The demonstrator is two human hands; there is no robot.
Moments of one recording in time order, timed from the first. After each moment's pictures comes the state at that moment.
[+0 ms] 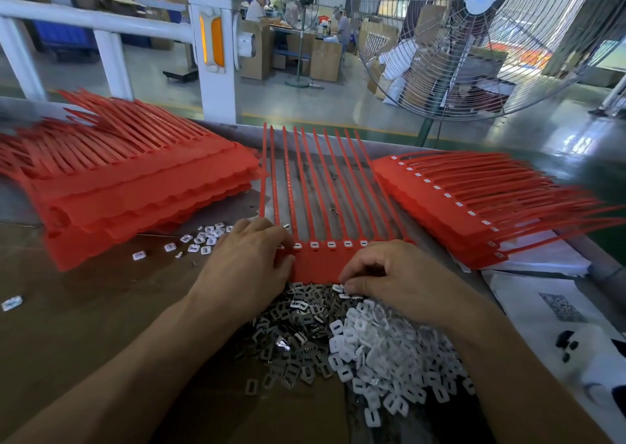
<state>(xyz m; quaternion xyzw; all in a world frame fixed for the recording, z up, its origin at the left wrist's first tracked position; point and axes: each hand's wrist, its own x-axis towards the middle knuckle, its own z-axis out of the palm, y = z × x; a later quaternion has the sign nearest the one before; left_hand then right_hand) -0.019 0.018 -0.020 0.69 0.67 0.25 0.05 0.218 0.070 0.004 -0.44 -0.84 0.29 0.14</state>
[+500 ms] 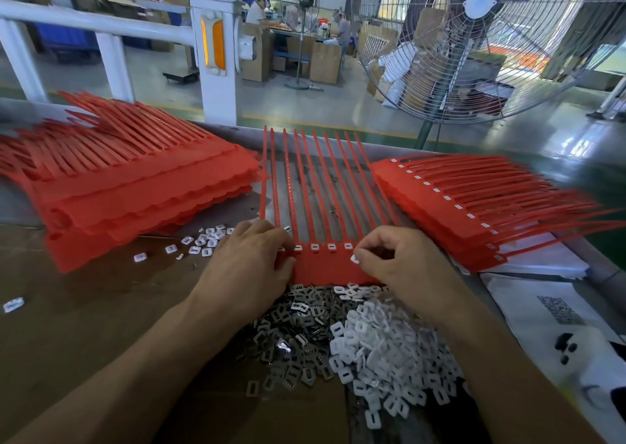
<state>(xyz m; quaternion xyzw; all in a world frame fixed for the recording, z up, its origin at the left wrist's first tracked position) -0.019 0.018 -0.021 0.69 0.67 0.26 0.05 0.219 0.075 -0.005 -0.50 -0.78 0.27 0.27</state>
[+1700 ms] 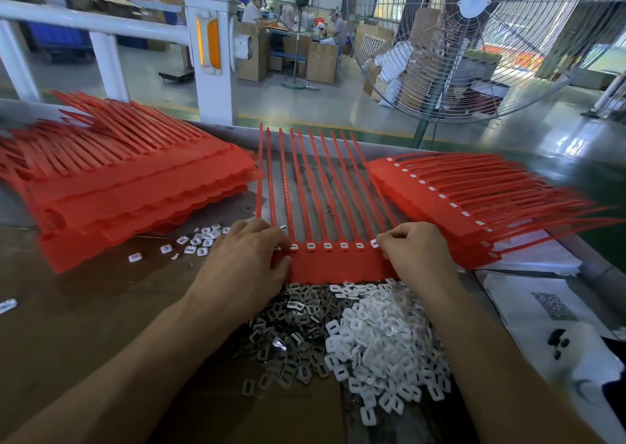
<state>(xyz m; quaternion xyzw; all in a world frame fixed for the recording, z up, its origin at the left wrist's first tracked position) -0.018 0.019 -0.021 0.69 0.67 0.26 0.05 0.222 0.111 -0.017 -0.67 -0.63 0.22 0.31</state>
